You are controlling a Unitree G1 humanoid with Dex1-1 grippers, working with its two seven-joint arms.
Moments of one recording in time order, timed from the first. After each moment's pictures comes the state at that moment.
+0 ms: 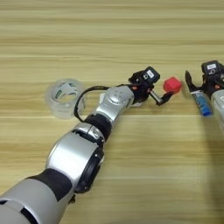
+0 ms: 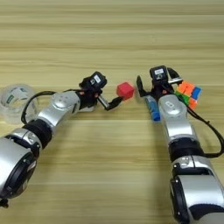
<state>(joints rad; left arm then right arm) -0.90 -0.12 -0.16 1.24 0.08 -0.28 -0.49 -0.61 -0.31 -0.06 0.80 -0.09 -0.12 0.08</state>
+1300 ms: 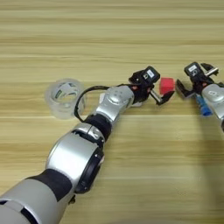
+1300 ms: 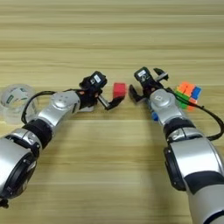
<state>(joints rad) -0.90 -0.12 -0.16 1.23 0.08 -0.28 -0.49 -0.85 -0.32 0.10 1.27 -0.24 -0.23 0.10</state>
